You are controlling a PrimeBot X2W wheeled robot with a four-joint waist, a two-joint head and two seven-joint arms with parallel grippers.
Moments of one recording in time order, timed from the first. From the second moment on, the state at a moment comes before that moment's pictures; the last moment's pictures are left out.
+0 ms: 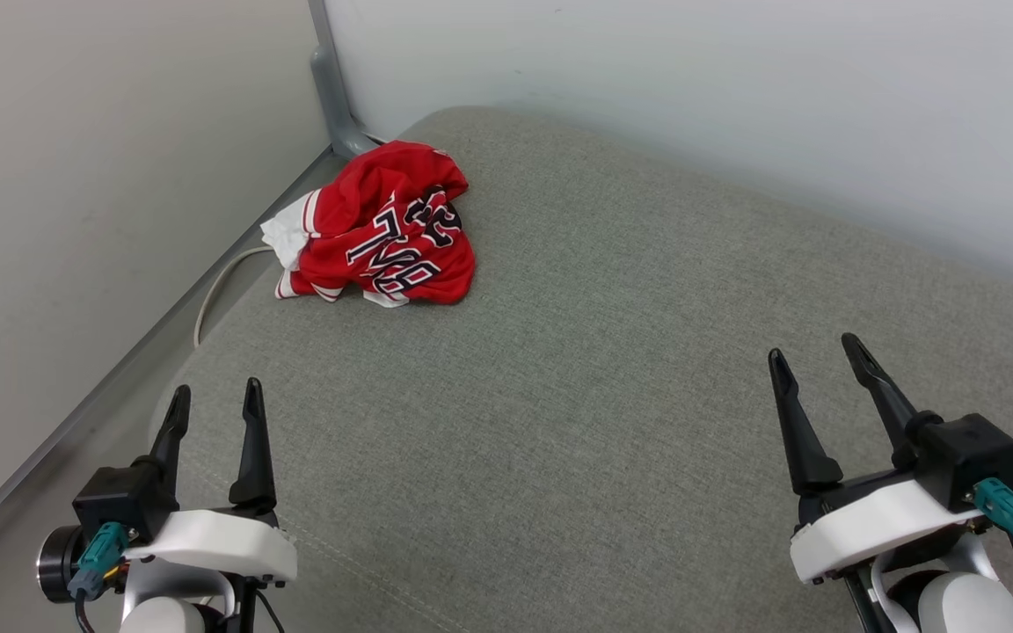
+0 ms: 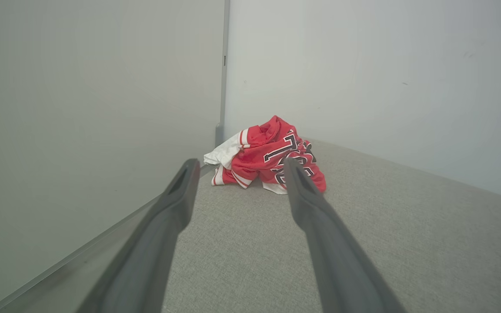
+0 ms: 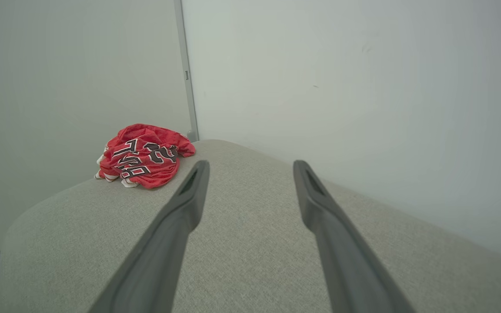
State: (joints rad) left arm -0.12 0.05 0.13 0.21 -0.14 -0.11 -0.26; right arm -0.08 -0.05 0.05 -0.04 0.07 0.13 -0.06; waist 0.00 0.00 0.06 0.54
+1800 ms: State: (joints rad) left arm -0.95 0.58 0.11 0.83 -0.64 -0.09 0.62; right arm -0.35 -0.10 0.01 -0.20 0.02 0.13 -0.03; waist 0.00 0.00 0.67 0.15
